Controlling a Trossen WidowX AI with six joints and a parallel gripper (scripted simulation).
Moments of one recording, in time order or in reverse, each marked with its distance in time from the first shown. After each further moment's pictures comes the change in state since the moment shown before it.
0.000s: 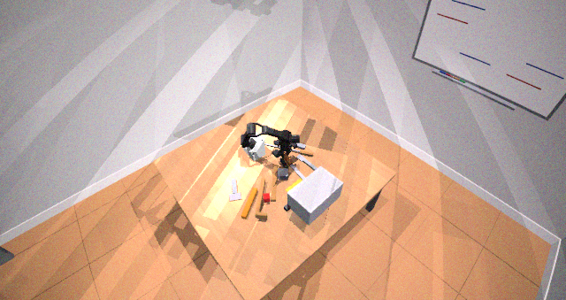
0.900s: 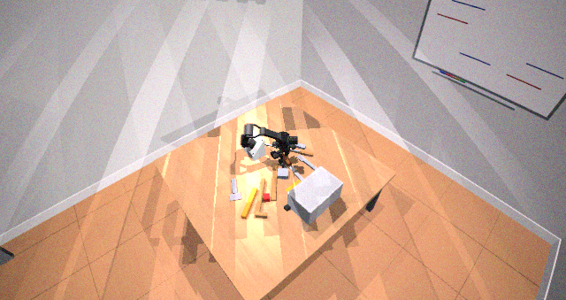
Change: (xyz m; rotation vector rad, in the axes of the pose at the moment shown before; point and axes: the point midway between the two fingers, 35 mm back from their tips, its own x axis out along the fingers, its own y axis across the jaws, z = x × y) arm 0.005 0.014 -0.001 0.004 0.009 -0.008
